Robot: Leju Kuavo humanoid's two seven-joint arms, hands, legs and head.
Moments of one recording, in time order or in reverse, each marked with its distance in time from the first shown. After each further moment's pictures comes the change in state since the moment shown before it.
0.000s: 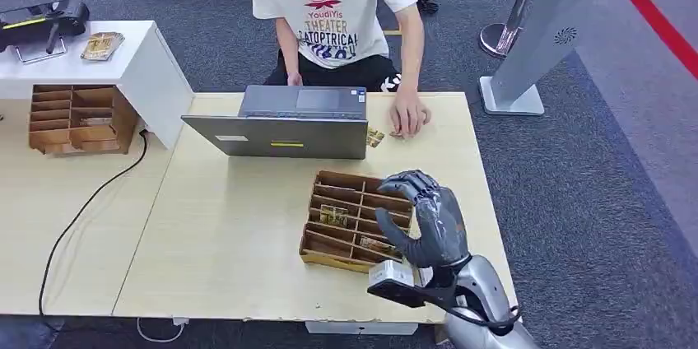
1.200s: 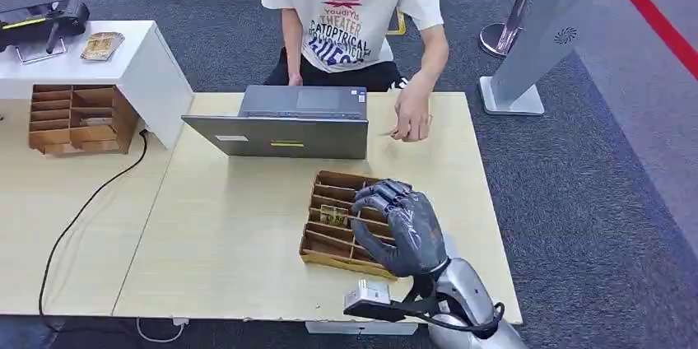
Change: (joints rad) left arm -0.002 0.000 -0.002 0.000 -0.020 0.001 0.014; right arm -0.066 0.019 0.101 0.031 0.094 0.070 0.067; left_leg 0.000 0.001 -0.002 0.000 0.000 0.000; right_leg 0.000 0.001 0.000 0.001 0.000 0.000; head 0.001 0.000
